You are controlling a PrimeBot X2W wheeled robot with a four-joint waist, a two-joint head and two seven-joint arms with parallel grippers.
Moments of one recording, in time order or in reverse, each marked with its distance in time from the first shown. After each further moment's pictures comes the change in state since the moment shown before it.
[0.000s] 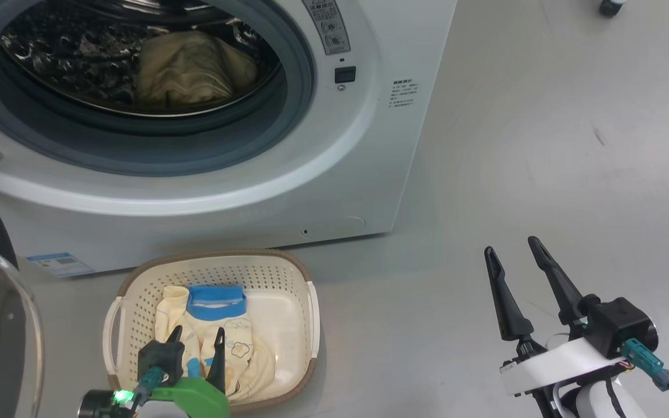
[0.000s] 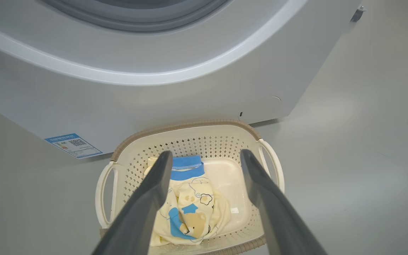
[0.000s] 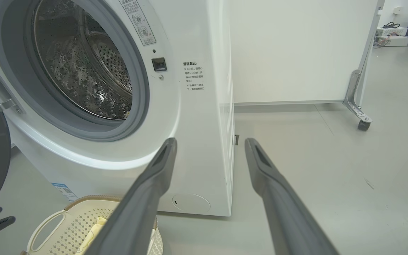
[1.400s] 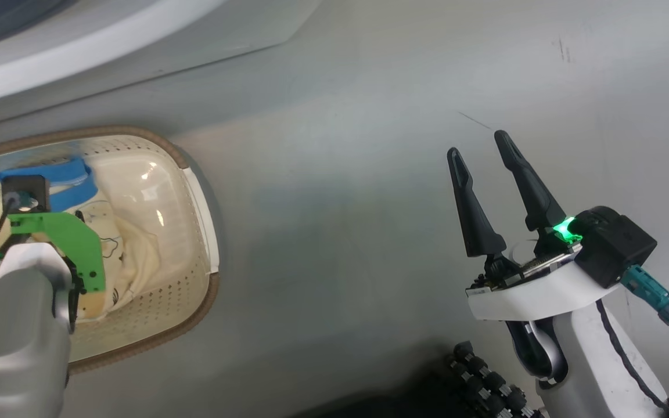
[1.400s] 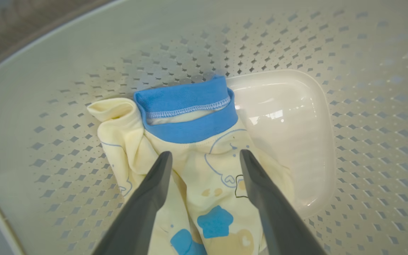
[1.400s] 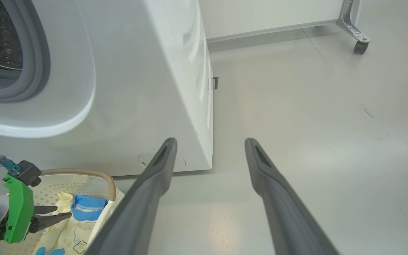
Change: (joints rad) left arm -0.592 0.148 0.128 0.483 0.044 0.012 0.286; right arm -0.241 0.022 0.096 -0.093 0.084 0.027 0.000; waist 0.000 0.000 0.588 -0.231
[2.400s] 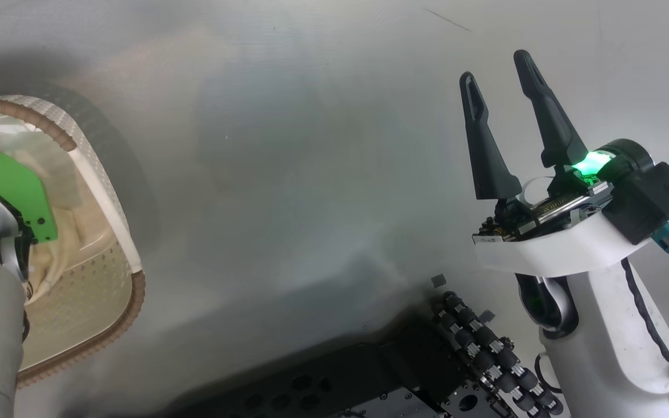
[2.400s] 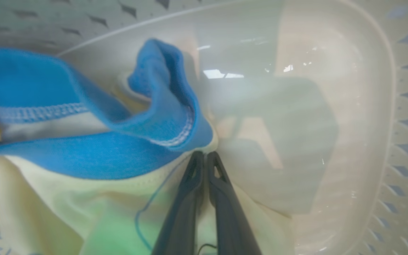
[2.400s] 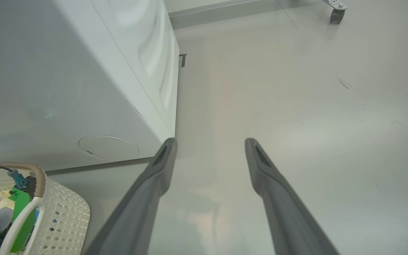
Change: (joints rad) left arm -0.194 0.048 0.065 0.138 0.001 0.008 0.097; right arm -0.142 0.016 -0.032 -0.044 -0.013 0.000 0.000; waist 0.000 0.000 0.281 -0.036
